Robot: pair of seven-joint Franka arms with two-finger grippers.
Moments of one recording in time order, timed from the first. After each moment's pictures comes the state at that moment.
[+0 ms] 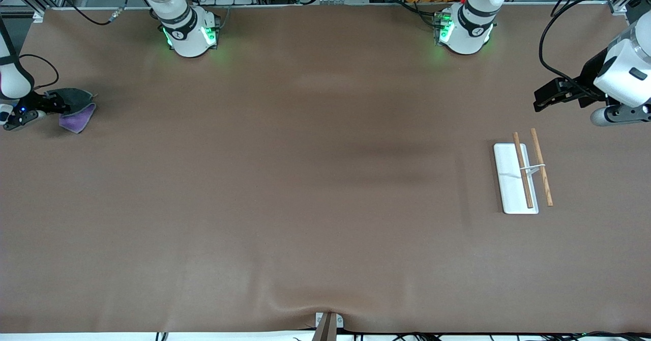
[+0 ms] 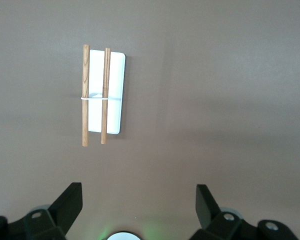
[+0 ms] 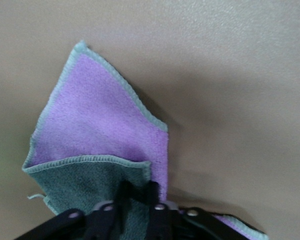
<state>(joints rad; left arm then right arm) 0.01 0.02 -0.13 -1.54 0.00 1.49 -0.20 -0.98 0.50 0.05 -2.05 -0.26 2.29 -1.11</state>
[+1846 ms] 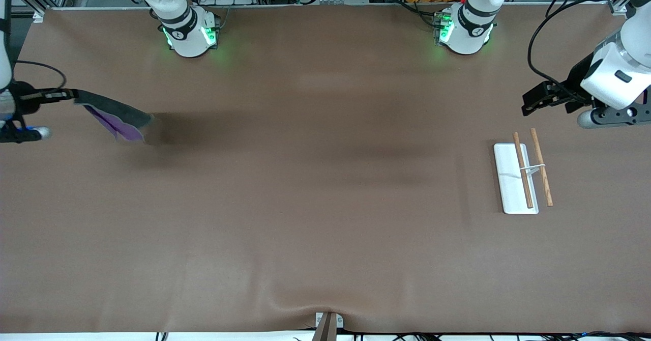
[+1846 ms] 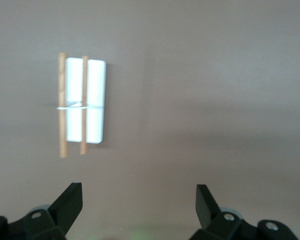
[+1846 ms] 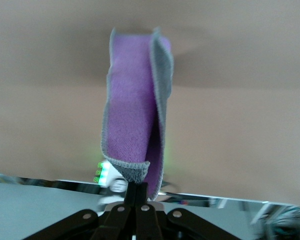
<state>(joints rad) 0.00 0.04 -0.13 -1.58 -0.08 1.58 -0.20 -0.35 0.17 0.10 -1.75 0.02 1.26 -0.19</state>
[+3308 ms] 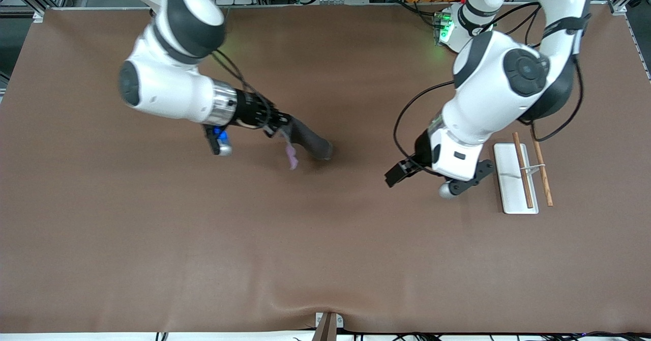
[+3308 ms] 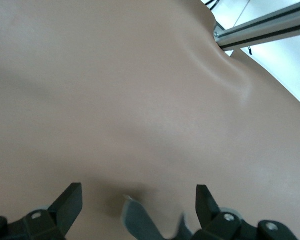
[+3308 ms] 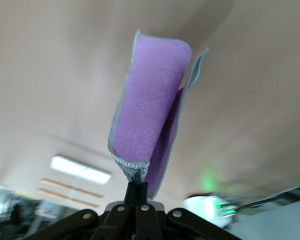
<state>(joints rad) -0.35 0.39 -0.14 -1.46 -0.19 2.10 -0.97 0.44 0.23 0.10 -1.75 0.79 2.11 1.28</state>
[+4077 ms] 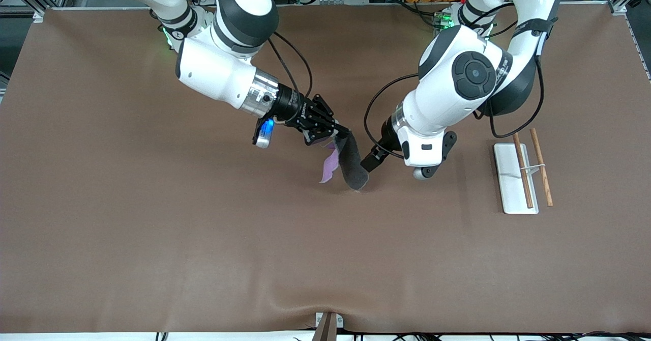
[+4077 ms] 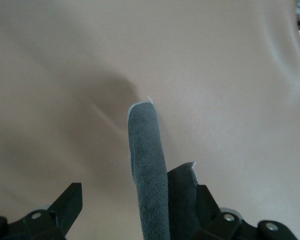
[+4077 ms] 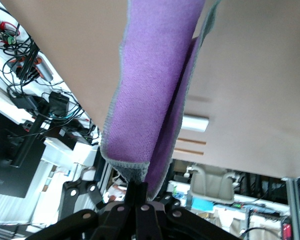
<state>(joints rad) -0.43 0.39 -0.14 -1.44 -0.23 1.94 -1.40 0.61 0.29 0.10 -1.72 1.21 2.58 1.33</state>
